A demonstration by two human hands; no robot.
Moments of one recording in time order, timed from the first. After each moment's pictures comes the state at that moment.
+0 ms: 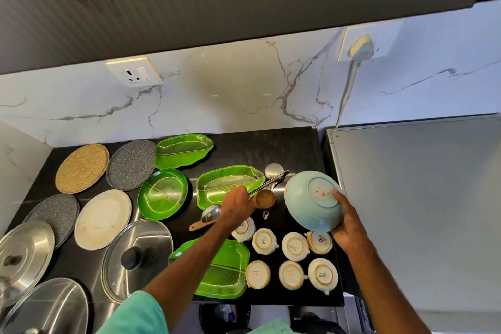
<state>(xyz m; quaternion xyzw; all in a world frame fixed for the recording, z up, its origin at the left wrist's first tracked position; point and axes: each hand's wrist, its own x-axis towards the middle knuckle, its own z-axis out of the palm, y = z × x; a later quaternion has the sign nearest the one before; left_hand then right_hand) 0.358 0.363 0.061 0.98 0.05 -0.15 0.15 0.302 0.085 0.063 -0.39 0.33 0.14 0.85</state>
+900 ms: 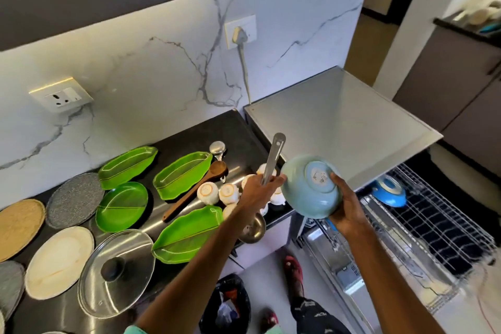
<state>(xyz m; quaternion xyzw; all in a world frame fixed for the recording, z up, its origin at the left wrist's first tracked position) 0.152 0.276 0.168 0.80 -0.10 -0.30 0.51 0.022 0.094 0.132 -0.34 0.35 -0.12 0.87</state>
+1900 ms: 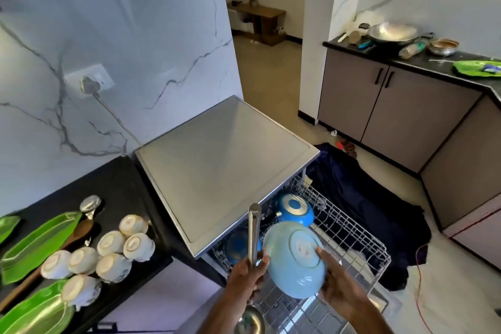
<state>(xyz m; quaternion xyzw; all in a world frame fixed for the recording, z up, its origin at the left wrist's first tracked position) -0.085 0.005 0.057 0.70 -0.03 -0.47 0.54 -0.235 -0.186 0.019 -0.29 0.38 -0.05 0.87</state>
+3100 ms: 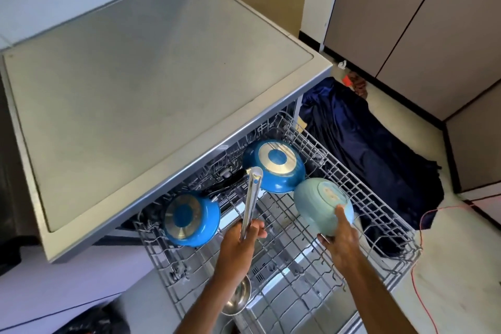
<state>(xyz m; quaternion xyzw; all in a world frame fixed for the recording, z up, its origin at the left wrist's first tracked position) -0.057 -0.136 -0.201 0.78 -0.02 -0.38 0.49 -0.171 -0.335 -0.285 -0.25 0.67 -0.17 0.68</state>
